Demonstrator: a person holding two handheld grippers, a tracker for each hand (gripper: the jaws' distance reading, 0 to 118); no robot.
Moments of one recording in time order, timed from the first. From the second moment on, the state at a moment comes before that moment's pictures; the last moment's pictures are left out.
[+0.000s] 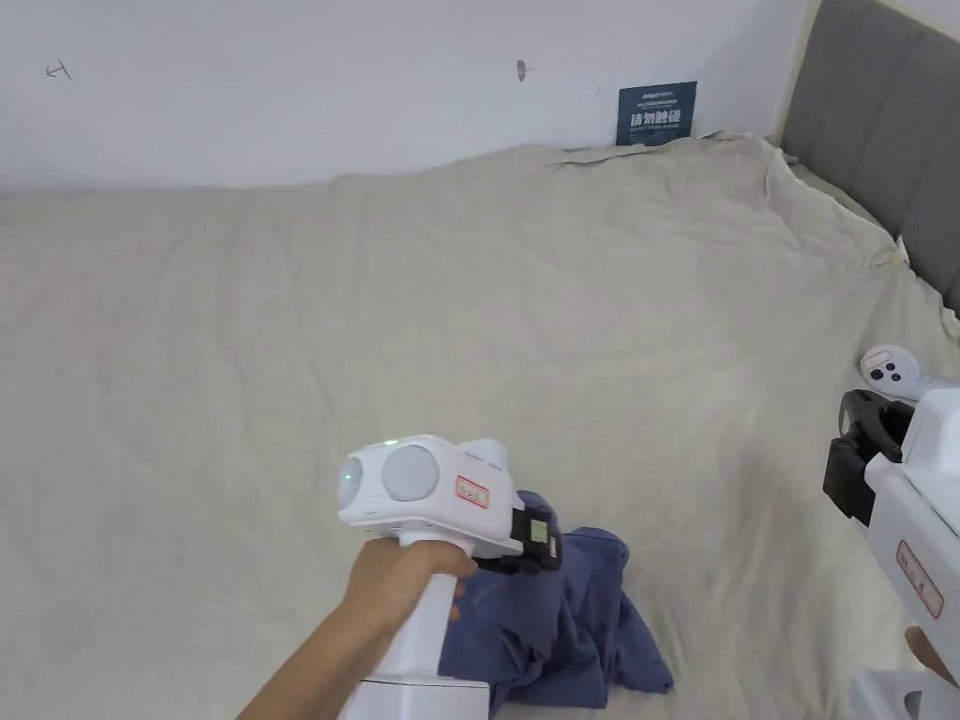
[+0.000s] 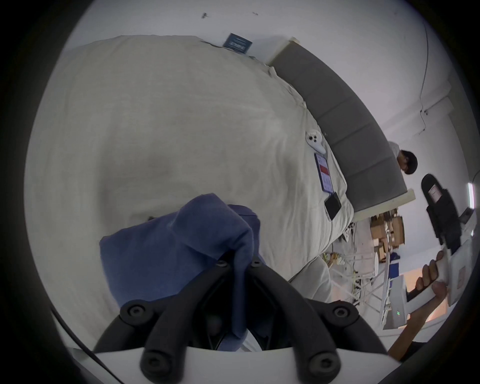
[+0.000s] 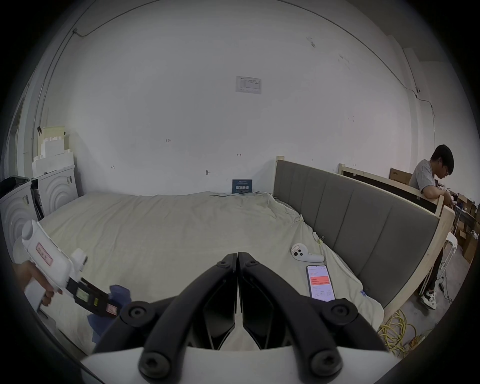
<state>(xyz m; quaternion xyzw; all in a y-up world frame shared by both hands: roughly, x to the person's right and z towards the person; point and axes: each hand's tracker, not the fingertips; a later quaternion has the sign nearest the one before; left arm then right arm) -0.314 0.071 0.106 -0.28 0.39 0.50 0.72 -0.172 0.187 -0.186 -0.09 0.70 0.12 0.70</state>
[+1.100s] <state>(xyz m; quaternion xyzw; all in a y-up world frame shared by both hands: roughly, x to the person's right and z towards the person) -0.251 0.086 0.116 -0.23 0.57 0.26 0.74 -0.164 0.191 -0.186 -0.08 0.70 0.12 0.70</state>
